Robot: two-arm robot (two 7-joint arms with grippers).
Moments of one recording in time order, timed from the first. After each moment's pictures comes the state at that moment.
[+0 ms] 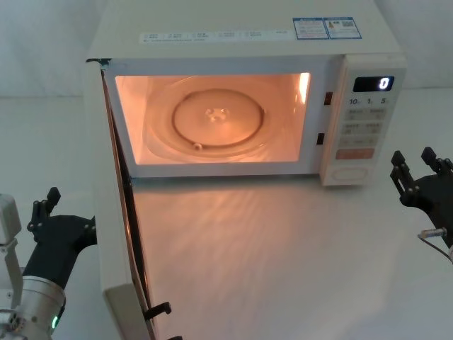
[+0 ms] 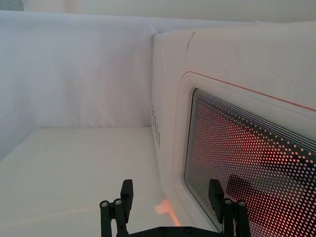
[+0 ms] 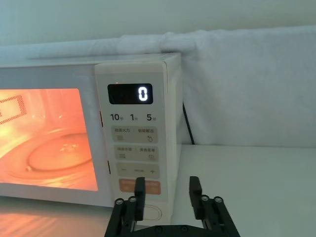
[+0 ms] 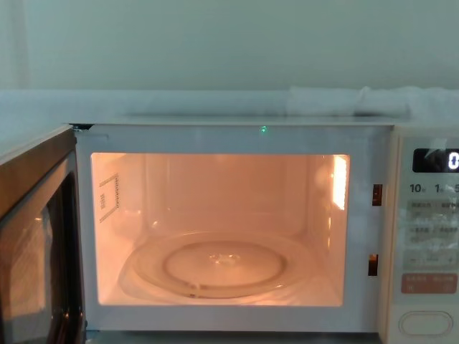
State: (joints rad) left arm 0.27 0.24 0.04 -1.85 -0.25 -0.02 -0.02; right arm -0.18 0.16 -0.01 -1.83 0.22 0.00 0.14
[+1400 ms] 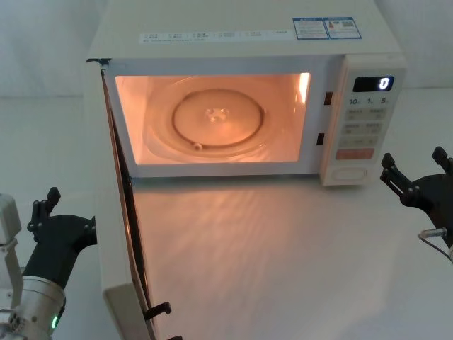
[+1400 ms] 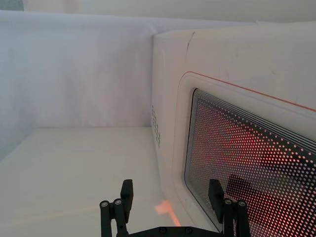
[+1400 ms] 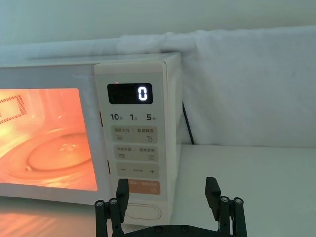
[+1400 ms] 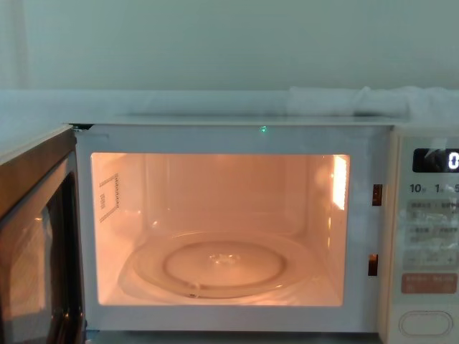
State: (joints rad) left arm 0.27 0.24 0.04 -1.85 -0.25 -0.02 -0.02; right arm -0.18 0.16 -0.01 -1.83 0.21 0.00 0.14
